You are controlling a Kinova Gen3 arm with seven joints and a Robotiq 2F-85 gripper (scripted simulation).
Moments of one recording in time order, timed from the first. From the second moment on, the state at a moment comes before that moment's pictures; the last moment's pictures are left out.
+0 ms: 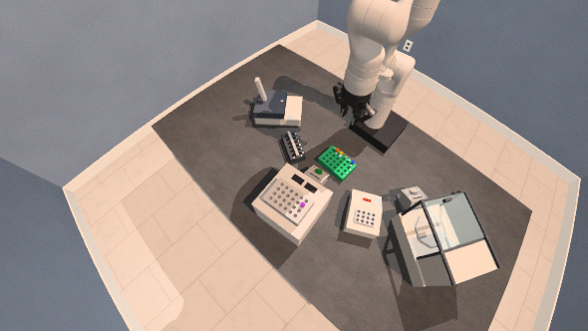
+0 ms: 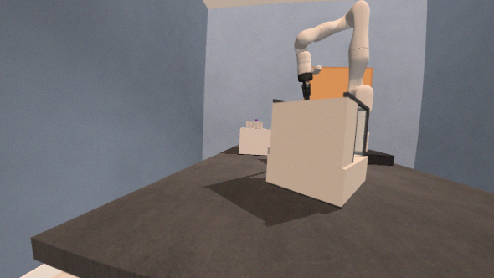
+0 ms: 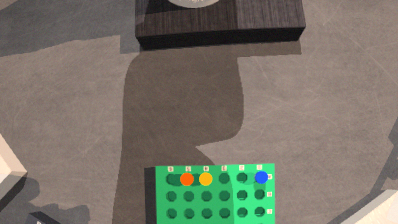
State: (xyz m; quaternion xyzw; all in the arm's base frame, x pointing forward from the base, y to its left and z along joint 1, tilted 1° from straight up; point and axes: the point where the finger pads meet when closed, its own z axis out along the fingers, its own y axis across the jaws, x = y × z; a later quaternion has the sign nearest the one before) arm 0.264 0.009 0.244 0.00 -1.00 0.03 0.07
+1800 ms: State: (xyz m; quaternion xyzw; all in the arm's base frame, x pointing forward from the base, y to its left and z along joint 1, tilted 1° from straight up) arm 0.277 0.014 0.192 -0.42 -0.90 -0.05 0.08
